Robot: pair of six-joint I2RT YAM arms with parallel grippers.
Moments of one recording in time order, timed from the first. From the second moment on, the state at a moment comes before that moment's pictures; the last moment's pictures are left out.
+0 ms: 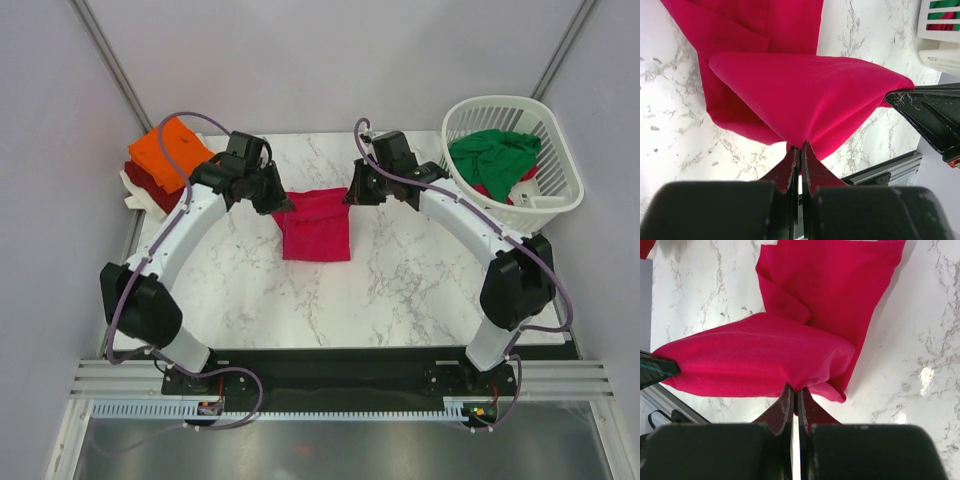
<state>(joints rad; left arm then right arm) -0.38 1.55 1.48 -0.80 0.21 -0.67 0.50 1.71 1.52 -0.54 -0.22 0.48</state>
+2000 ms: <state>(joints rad) -0.16 1.94 1.27 -0.13 0.38 -0.44 0.47 1.62 1.17 -0.38 -0.36 0.47</state>
